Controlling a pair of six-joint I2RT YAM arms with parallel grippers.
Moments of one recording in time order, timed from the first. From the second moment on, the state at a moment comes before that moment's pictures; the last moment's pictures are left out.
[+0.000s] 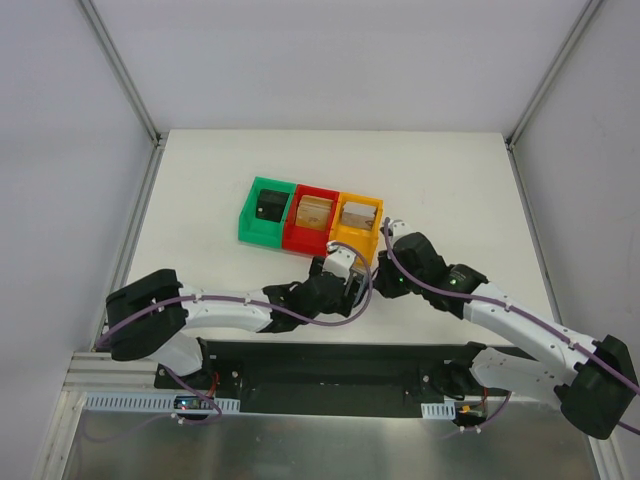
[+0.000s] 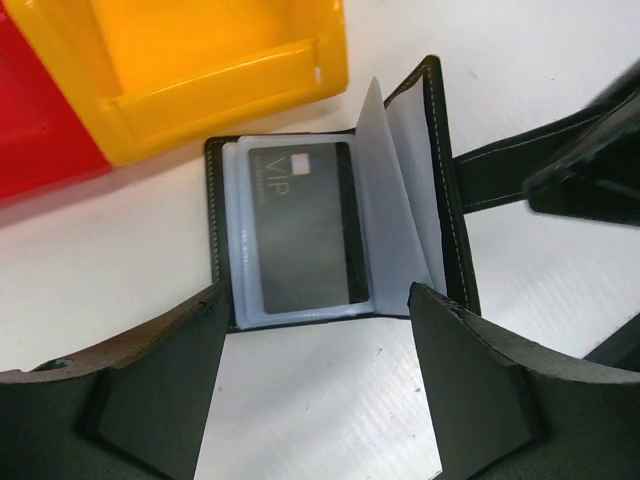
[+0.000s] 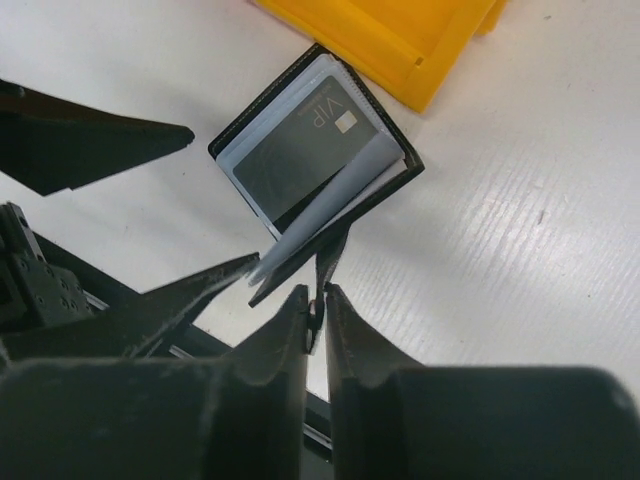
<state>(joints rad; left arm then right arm) -1.20 1.48 0.67 0.18 -0.47 -0.42 0.79 1.02 0.70 -0.49 0.03 0.45</state>
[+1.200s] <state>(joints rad) -0.96 1.42 0.53 0.26 -0.19 -0.62 0.77 1.16 0.59 -0.35 0.04 0.58</state>
